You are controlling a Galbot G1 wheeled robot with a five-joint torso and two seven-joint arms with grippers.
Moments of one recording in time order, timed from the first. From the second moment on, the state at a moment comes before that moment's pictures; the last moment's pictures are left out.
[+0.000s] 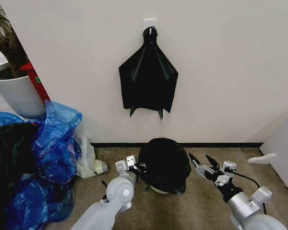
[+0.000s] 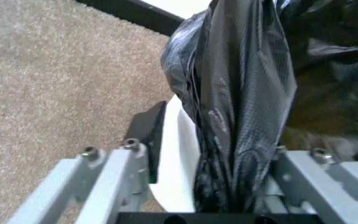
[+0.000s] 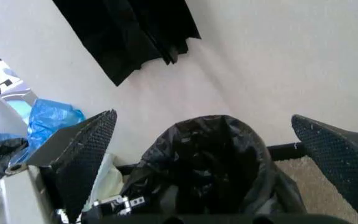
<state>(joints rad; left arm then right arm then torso) 1.07 -1.24 0.05 -1.81 -1.06 0.36 -0.61 -1.72 1.15 0.67 2.16 0.88 -0.11 -0.25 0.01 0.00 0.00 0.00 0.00</state>
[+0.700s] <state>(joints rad) 1.23 -1.12 -0.09 -1.98 -0.98 0.35 -0.35 -1.71 1.17 0.67 2.19 0.88 -0.13 -0.23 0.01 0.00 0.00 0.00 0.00</state>
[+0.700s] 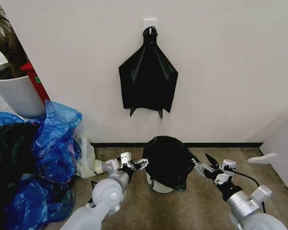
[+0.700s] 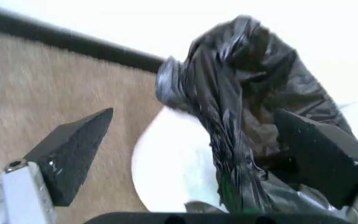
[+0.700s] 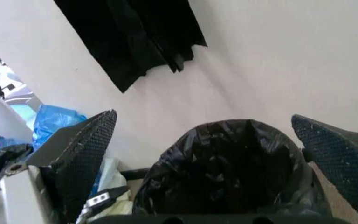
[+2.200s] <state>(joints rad) 2.03 -1.39 -0.66 -2.24 -0.31 -0.38 0.13 -1.94 1.51 0.67 2.15 0.29 0.34 -0.25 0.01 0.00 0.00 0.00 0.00</state>
